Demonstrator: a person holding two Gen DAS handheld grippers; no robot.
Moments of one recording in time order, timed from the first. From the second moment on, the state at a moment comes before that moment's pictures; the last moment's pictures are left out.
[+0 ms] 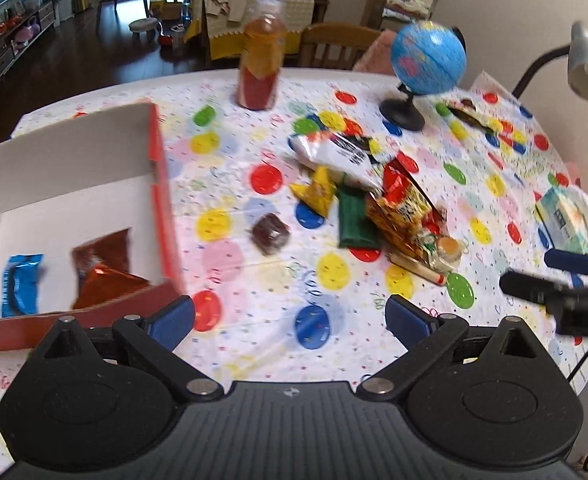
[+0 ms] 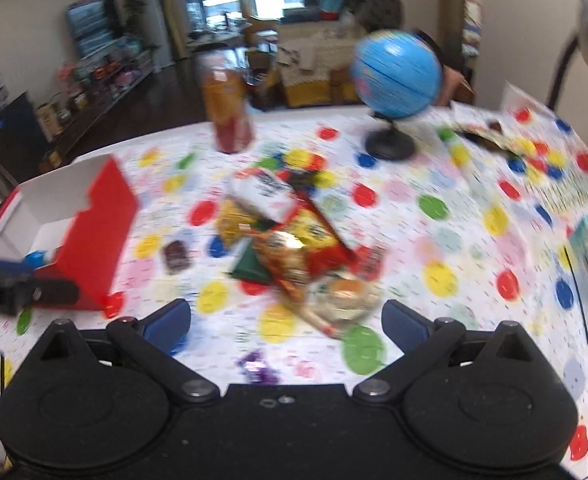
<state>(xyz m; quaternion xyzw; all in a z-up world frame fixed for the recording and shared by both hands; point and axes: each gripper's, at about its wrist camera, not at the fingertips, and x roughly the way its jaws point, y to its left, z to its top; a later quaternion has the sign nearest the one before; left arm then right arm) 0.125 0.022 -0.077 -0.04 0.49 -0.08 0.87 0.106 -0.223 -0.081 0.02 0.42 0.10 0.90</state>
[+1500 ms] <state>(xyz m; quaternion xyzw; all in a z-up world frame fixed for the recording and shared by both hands) 0.151 -0.132 -0.188 0.06 0.57 -0.14 0.80 0.210 -0.259 -0.191 0.03 0.51 0.12 0.85</state>
